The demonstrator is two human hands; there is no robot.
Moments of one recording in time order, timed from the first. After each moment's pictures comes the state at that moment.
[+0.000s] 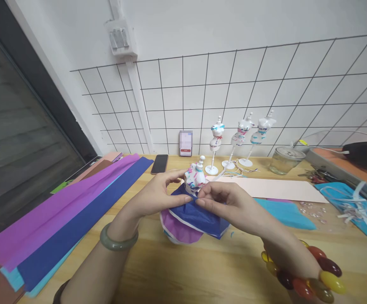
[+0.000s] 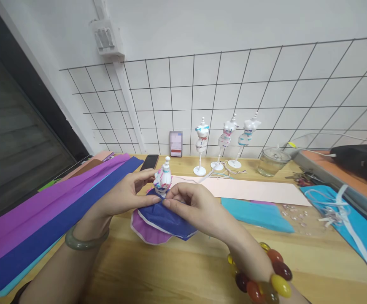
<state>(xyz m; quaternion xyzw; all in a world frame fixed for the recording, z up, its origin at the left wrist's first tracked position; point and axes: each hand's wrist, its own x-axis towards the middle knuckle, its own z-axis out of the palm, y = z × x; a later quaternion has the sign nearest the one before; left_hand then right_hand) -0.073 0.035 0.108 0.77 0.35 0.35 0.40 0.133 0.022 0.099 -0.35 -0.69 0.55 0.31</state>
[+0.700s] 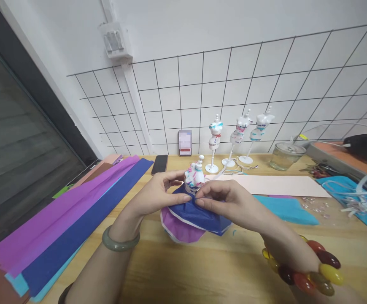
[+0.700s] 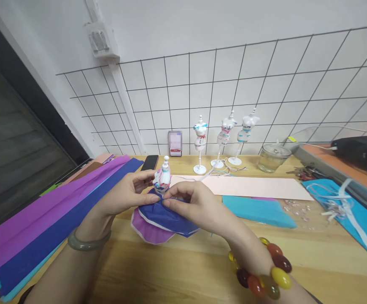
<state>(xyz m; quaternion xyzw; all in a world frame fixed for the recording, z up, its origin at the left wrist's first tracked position) -0.074 0.041 0.104 0.74 0.32 0.36 0.47 0.134 0.025 0.095 -0.34 -0.70 0.54 0.33</state>
